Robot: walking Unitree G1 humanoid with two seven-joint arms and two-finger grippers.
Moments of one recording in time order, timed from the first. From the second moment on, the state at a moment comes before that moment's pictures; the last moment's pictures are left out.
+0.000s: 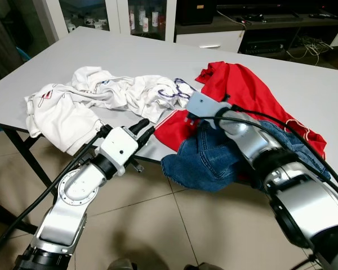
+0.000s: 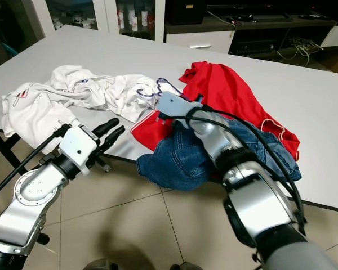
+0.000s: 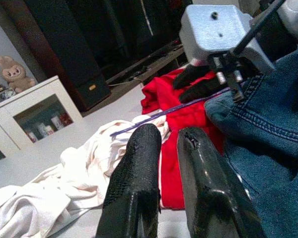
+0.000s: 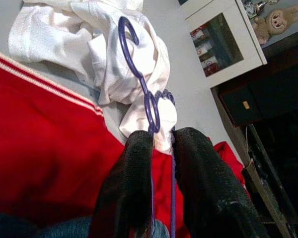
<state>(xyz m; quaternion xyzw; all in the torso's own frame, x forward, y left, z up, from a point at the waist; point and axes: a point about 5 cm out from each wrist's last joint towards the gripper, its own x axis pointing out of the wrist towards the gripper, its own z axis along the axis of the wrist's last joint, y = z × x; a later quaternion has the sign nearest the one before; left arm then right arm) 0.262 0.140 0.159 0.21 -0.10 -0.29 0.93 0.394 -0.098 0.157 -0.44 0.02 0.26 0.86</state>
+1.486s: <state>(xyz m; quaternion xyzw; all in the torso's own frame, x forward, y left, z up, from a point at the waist) 0.227 0.143 0.163 0.22 -0.07 -0.25 0.94 0.397 -0.082 0.146 -0.50 0.05 0.19 0.84</state>
